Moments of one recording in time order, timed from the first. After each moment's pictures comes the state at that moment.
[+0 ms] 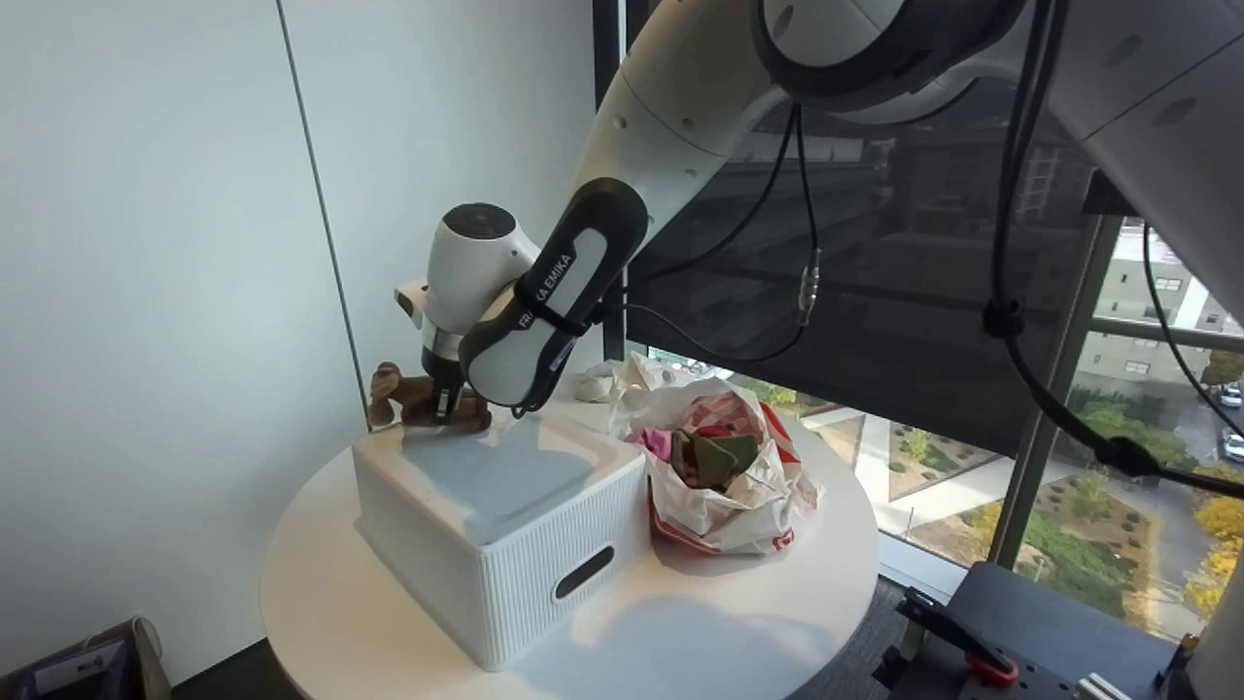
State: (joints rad) arm 0.21 0.73 -0.01 -1.65 -0.57 2.96 -0.33
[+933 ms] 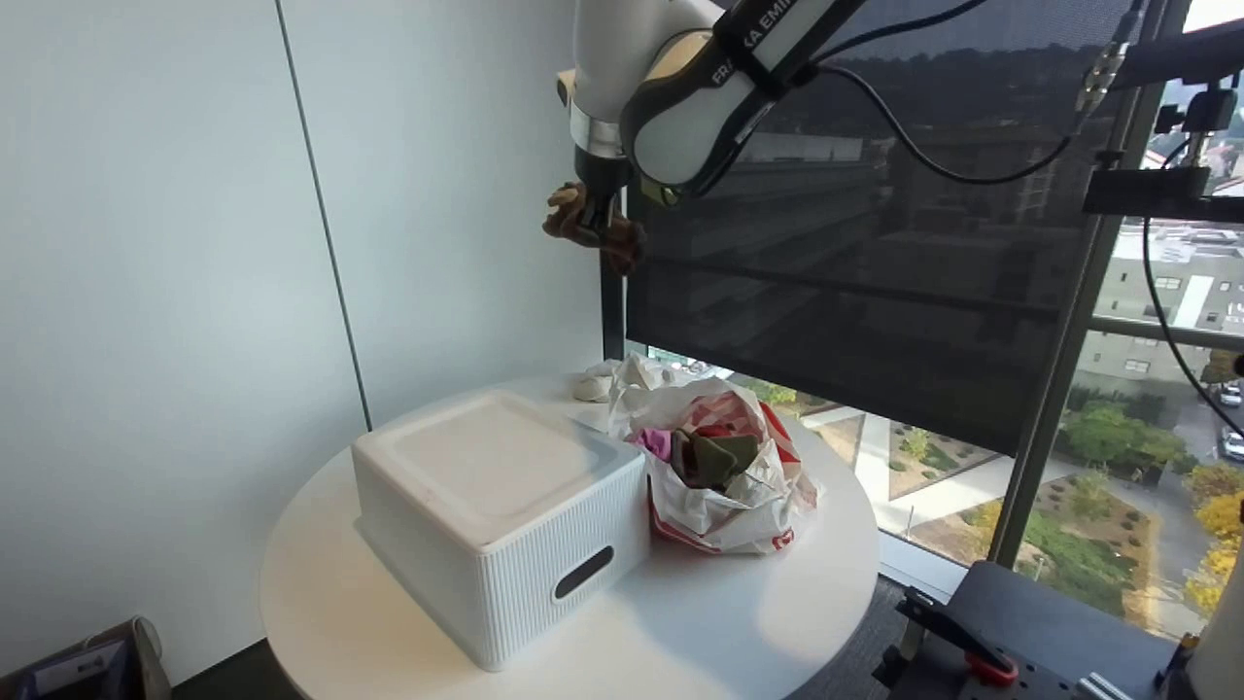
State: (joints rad) arm 0.37 0.05 -0.40 -2.05 -0.77 2.69 -0.01
